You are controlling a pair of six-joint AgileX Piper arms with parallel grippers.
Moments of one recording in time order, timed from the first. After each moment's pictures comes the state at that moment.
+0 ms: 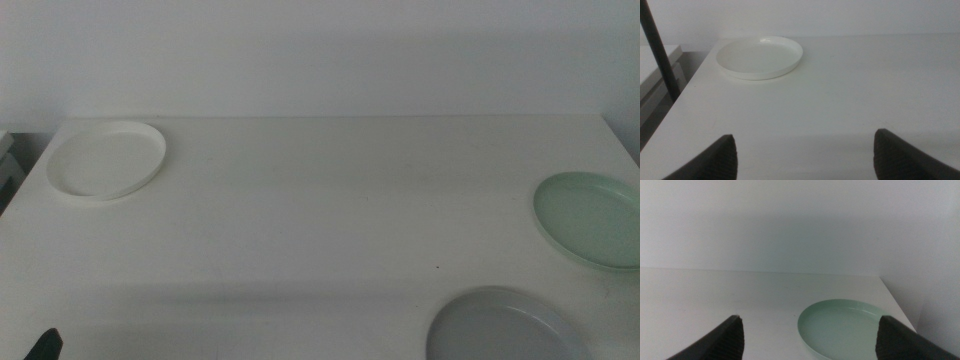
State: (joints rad) left arm 0.00 -0.01 0.03 -0.11 0.25 0.09; right arm 0.01 -0.01 0.03 0.10 0.07 -0.10
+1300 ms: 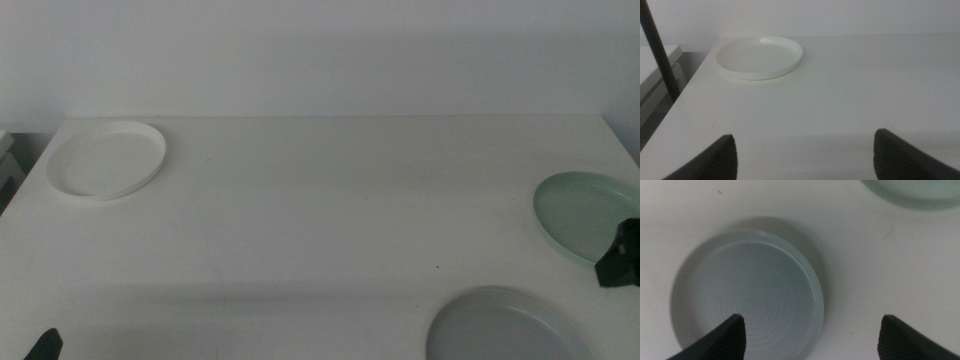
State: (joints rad) left arm 0.00 -0.01 0.03 -0.11 0.25 0.09; right arm 0.01 1.13 -0.89 0.16 1.04 -0.06
